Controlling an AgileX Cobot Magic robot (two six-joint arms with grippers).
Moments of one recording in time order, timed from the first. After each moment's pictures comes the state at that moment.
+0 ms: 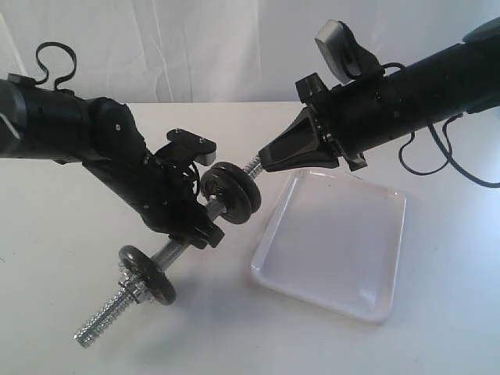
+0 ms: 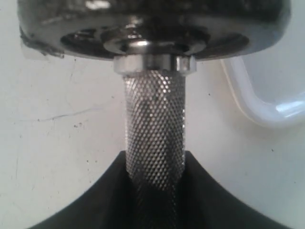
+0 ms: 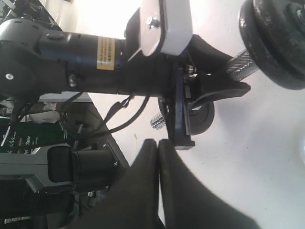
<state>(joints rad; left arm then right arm) -0.58 1.81 -1.17 -0.39 0.58 0.46 0.18 1.71 -1.19 1.18 1.22 -0.74</state>
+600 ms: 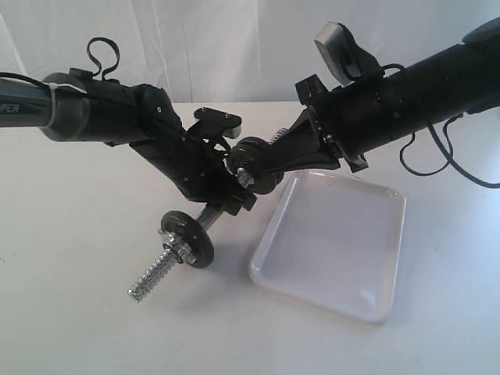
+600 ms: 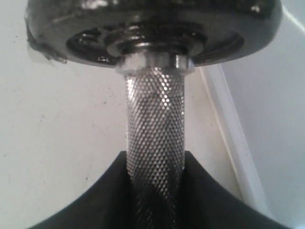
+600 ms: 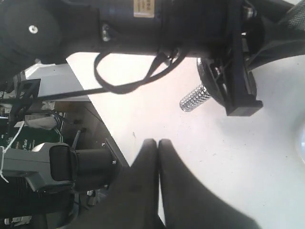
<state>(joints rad) -0.58 2.00 -1.44 -0.45 0.57 0.45 0.18 1.71 -1.19 1.17 1.22 -0.73</state>
